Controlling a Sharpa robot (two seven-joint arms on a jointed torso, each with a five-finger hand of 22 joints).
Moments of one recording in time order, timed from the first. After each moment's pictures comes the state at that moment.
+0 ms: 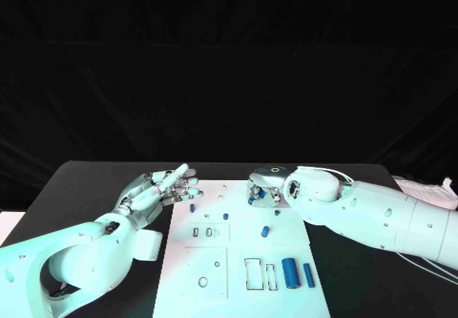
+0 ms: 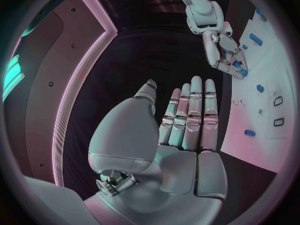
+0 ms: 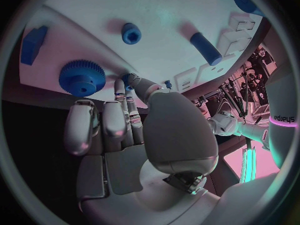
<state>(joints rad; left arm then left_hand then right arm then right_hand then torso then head) 1.19 -0.99 -0.02 1.84 0.08 -0.38 0.46 1.31 -0.04 0.02 0.20 0.17 1.01 0.21 0.10 0.07 1.13 0.15 0.09 0.09 1.18 0.10 0.21 0.21 0.17 1.00 0.22 0.21 0.08 1.22 -0.69 0.03 1.33 -1.76 -0.10 -0.05 1.35 -0.10 0.48 0.00 0.10 1.18 0.12 0.08 0.08 1.28 0.05 0.07 0.07 1.47 -0.03 1.23 1.01 0.09 1.42 0.06 1.35 1.16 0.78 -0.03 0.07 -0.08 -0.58</state>
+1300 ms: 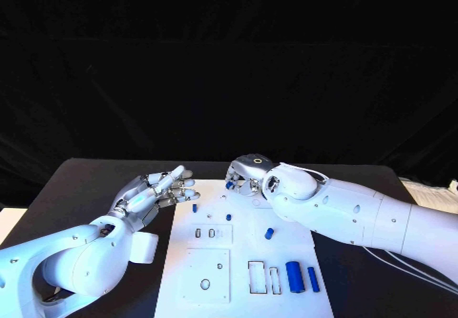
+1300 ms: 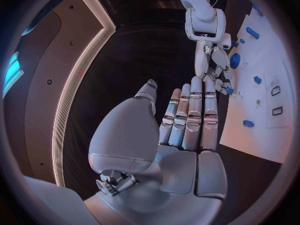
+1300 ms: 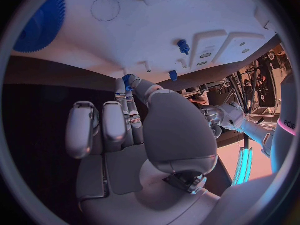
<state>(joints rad) 1.20 -0.99 -0.02 1.84 0.09 -0.38 0.46 1.31 -0.03 0.02 0.19 0.17 1.01 0.21 0.09 0.07 1.12 0.16 0.09 0.09 1.18 0.10 0.20 0.22 0.17 1.00 0.22 0.21 0.08 1.24 -0.56 0.03 1.25 -1.77 -0.31 -0.11 1.33 -0.08 0.48 0.02 0.07 1.18 0.12 0.07 0.08 1.29 0.05 0.07 0.06 1.47 -0.03 1.26 1.03 0.09 1.42 0.06 1.37 1.19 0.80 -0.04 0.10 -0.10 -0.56</state>
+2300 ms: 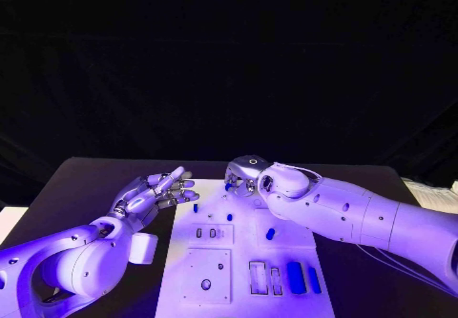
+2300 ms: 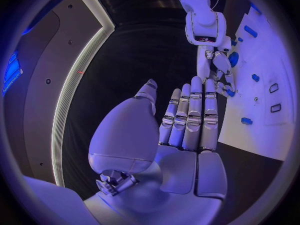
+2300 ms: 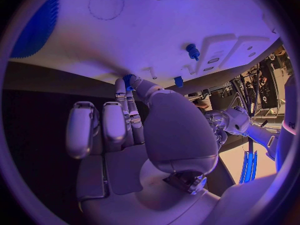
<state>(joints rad) 1.20 -0.99 -0.02 1.84 0.09 -0.38 0.45 1.31 -0.03 0.02 0.19 0.17 1.01 0.21 0.09 0.07 1.12 0.16 0.09 0.09 1.18 0.10 0.20 0.22 0.17 1.00 0.22 0.21 0.08 1.24 -0.51 0.03 1.18 -1.78 -0.25 -0.12 1.32 -0.10 0.48 0.03 0.06 1.18 0.12 0.07 0.08 1.28 0.05 0.07 0.06 1.47 -0.03 1.26 1.03 0.09 1.42 0.06 1.37 1.19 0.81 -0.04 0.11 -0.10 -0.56</state>
